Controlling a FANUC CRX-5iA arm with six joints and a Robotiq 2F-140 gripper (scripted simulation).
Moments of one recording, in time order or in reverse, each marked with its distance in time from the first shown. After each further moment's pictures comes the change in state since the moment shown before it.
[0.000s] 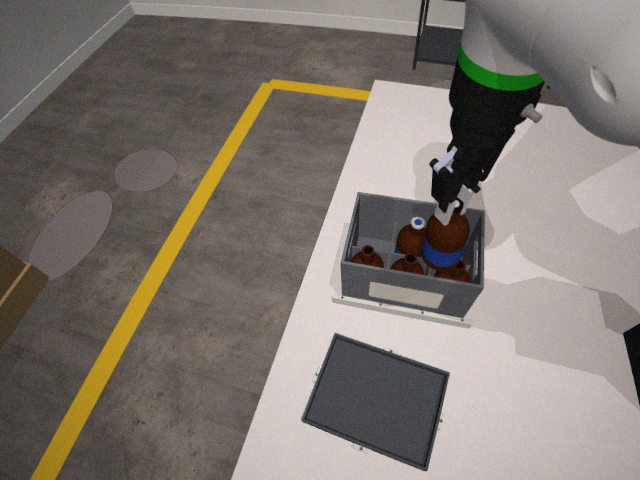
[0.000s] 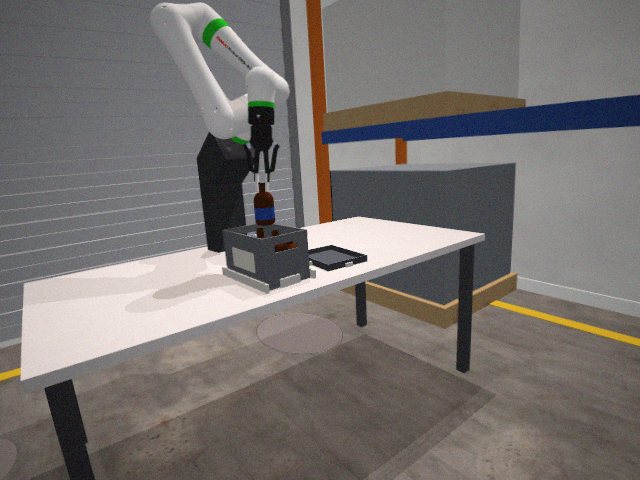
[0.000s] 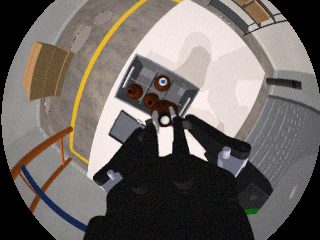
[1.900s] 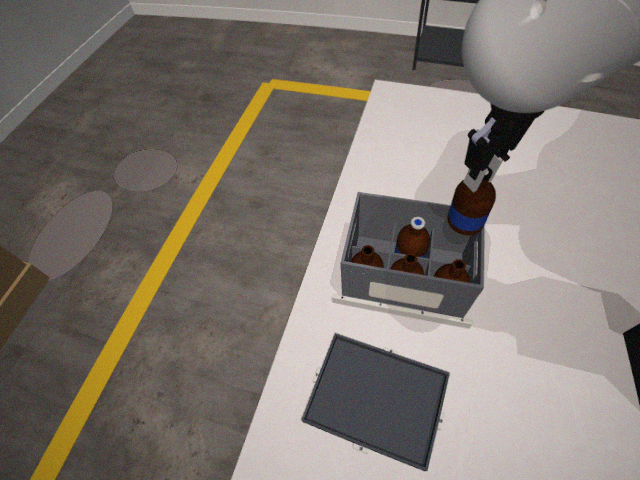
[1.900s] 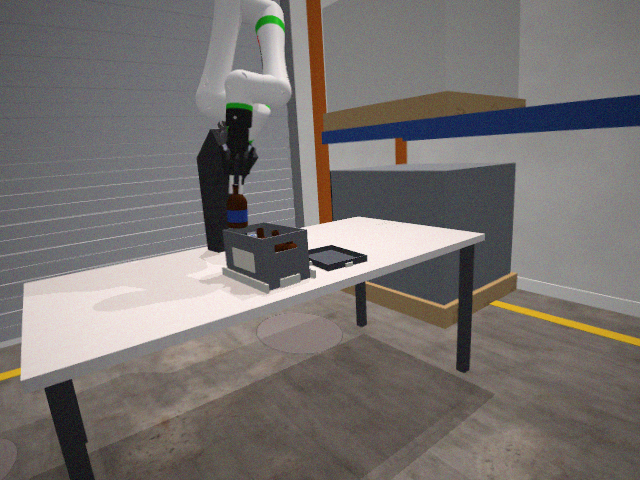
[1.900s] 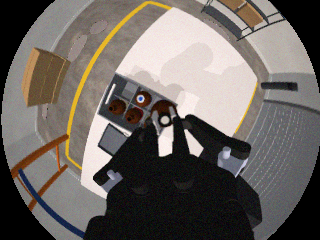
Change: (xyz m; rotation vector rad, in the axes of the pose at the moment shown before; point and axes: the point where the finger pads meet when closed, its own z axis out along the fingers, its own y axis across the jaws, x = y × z) arm 0.024 0.089 0.008 -0.046 0.068 0.003
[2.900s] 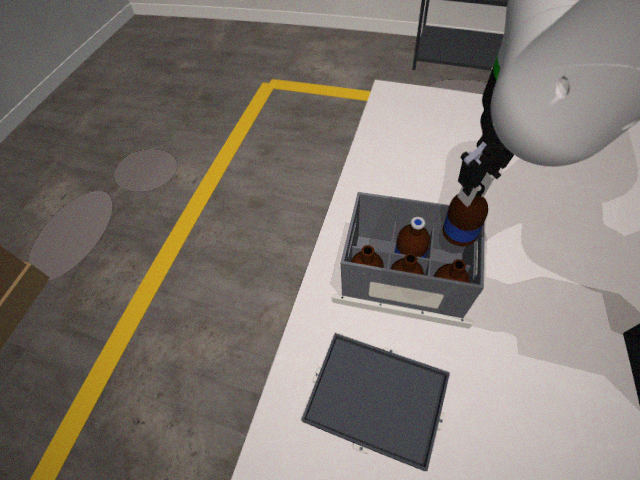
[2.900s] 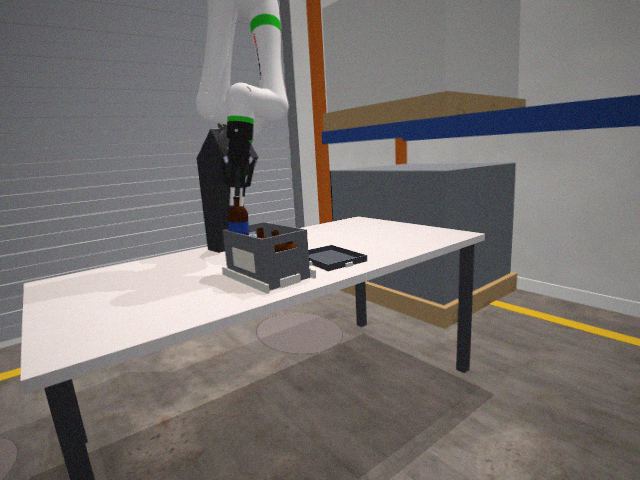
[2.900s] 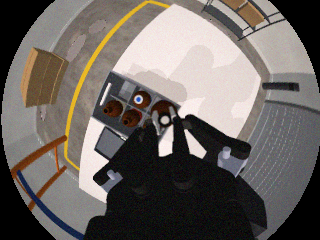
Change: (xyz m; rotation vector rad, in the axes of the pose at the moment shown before) arm -0.004 -0.004 0.043 -0.002 0.007 0.001
